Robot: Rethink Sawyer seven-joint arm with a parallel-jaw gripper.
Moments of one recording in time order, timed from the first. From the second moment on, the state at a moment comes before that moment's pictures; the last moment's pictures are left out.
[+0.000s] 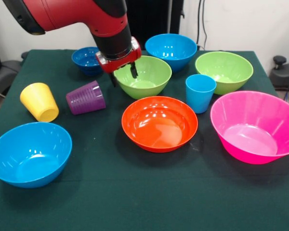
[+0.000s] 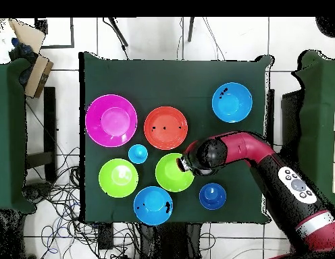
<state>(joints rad) -0.98 -0.41 0.82 1.76 -0.83 0.98 1.57</state>
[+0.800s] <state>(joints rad) -0.98 -0.41 0.82 1.75 -0.91 0.98 1.57</state>
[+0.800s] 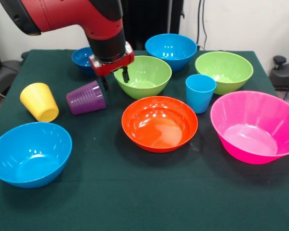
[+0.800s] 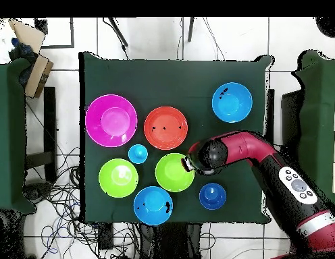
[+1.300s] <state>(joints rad) -0.98 -0.39 0.82 1.74 -0.95 0.95 1.57</state>
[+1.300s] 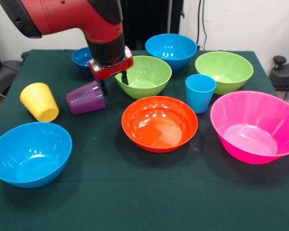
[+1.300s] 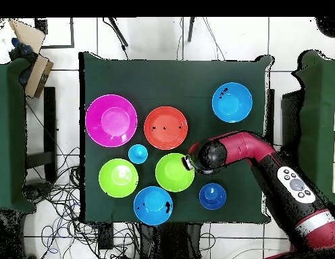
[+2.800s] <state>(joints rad) -0.97 -0.39 0.82 1.74 -0.97 0.91 1.57</state>
